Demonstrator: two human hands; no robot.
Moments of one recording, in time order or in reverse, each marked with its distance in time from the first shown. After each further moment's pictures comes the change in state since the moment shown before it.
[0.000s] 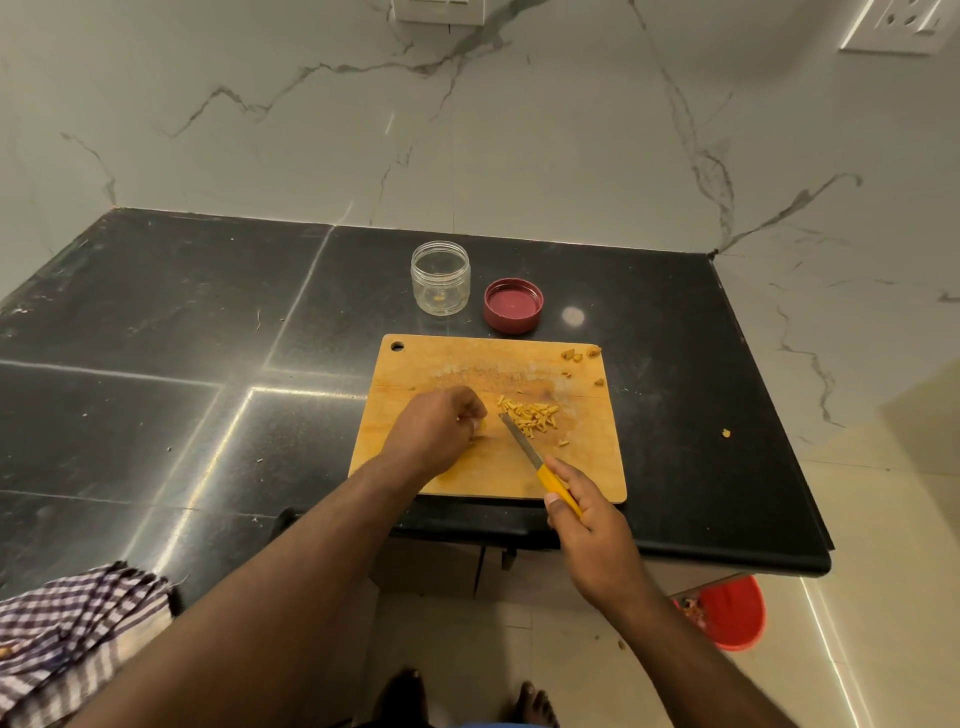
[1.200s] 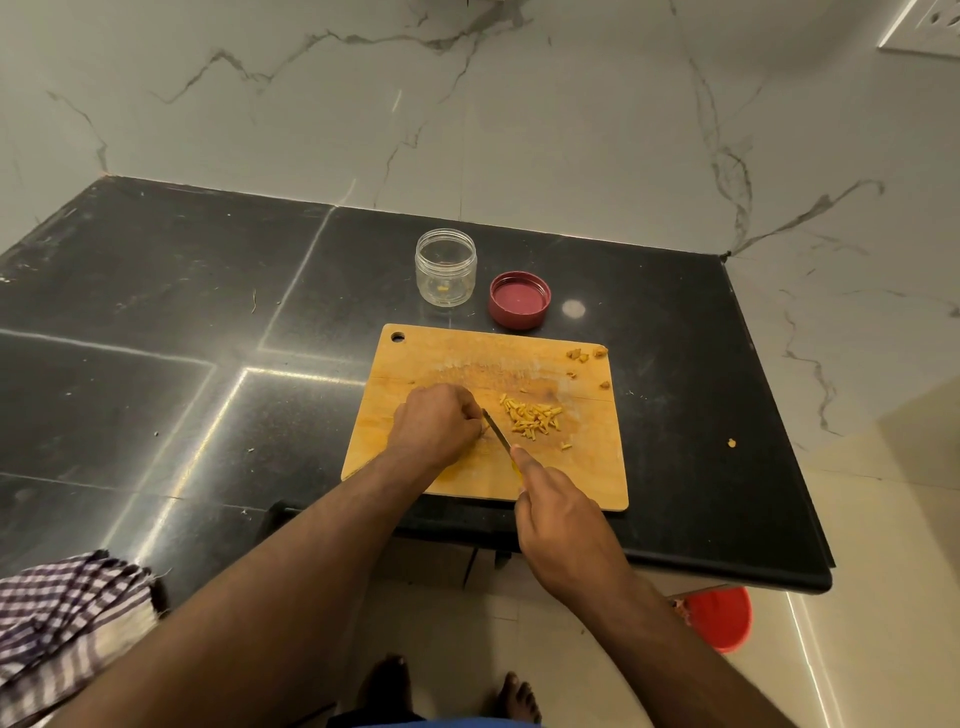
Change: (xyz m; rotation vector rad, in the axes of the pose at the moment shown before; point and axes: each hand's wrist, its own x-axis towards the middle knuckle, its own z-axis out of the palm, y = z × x) left_hand 0.013 -0.006 0.012 0.075 0.039 -0.116; right_hand 0.013 -0.034 0.020 -0.612 -0.122 -0.203
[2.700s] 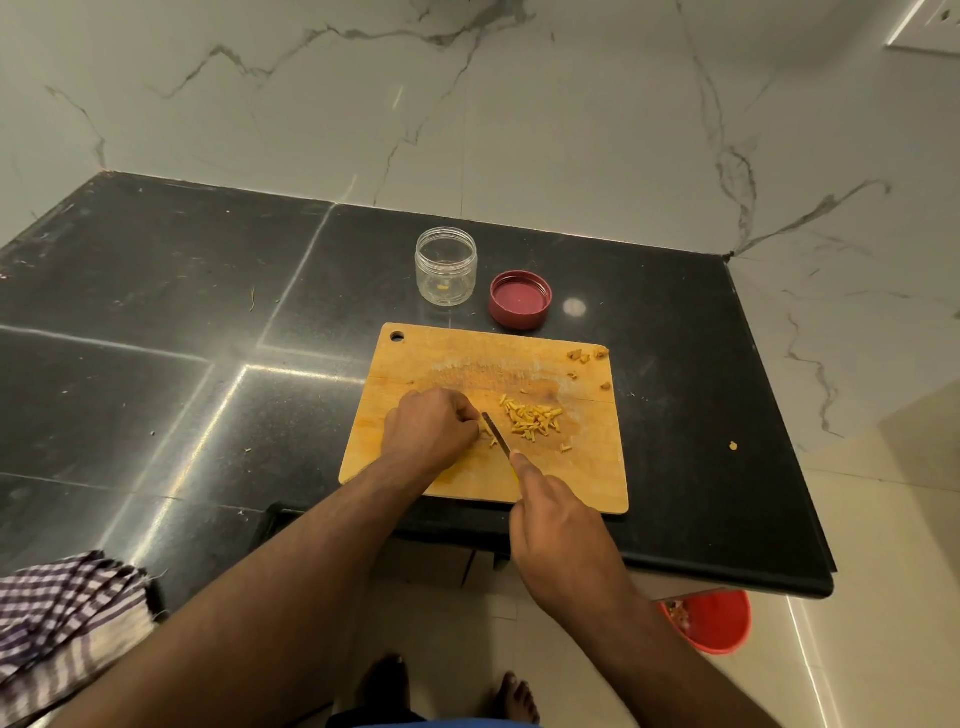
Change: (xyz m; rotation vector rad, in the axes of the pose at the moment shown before) left_hand -0.001 -0.009 0.005 0.000 0.037 -0.010; right_hand -0.006 -0.010 -0.001 -0.074 0.040 -0.002
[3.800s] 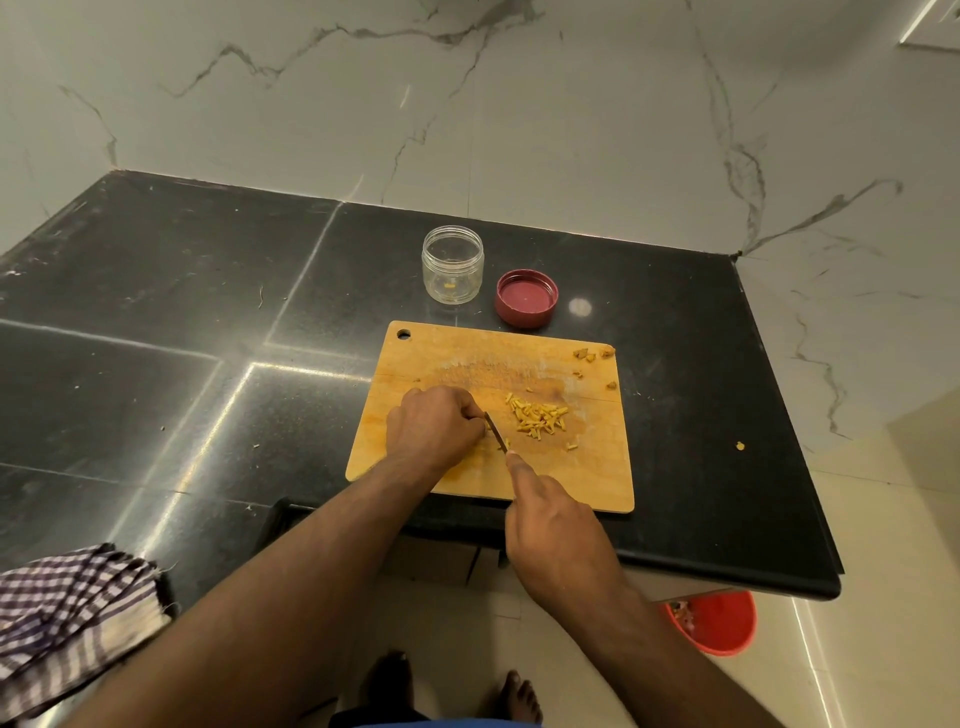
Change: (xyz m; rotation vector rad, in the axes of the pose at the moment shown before) left_hand 0.000 -0.003 0.004 0.014 0.032 -0.031; right_hand 0.005 -0.002 0.010 -0.053 -0.033 -0.008
